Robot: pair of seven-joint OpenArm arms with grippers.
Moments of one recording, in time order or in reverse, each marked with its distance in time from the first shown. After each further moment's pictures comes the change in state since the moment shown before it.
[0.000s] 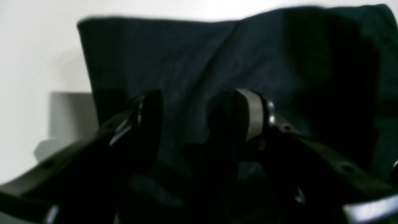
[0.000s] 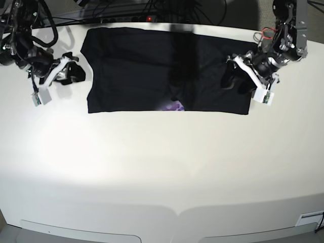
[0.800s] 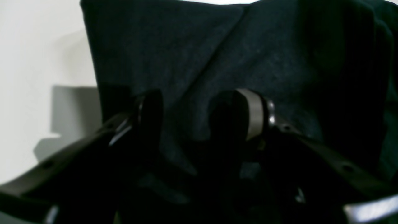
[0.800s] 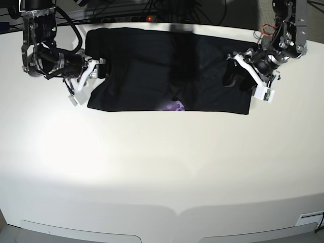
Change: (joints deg) left arm 0.7 0.0 0.0 0.0 0.4 2.1 0.0; right arm 8.9 0.0 -18.0 -16.8 7.3 3.8 -5.1
